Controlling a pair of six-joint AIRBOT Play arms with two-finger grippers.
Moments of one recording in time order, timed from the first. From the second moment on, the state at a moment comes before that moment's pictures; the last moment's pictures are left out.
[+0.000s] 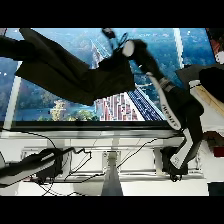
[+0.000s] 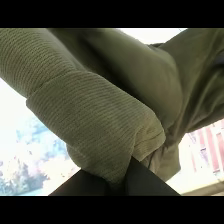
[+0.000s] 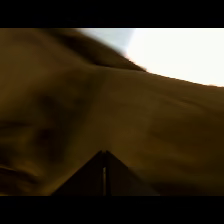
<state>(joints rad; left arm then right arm) 0.06 -1.21 1.70 1.26 -1.51 -1.36 0.56 -1.91 1.91 -1.19 1.01 1.40</state>
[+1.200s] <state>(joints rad) -0.51 -1.73 1.70 0.90 -0.82 -1.36 0.06 -1.90 1.83 -1.47 1.26 1.56</state>
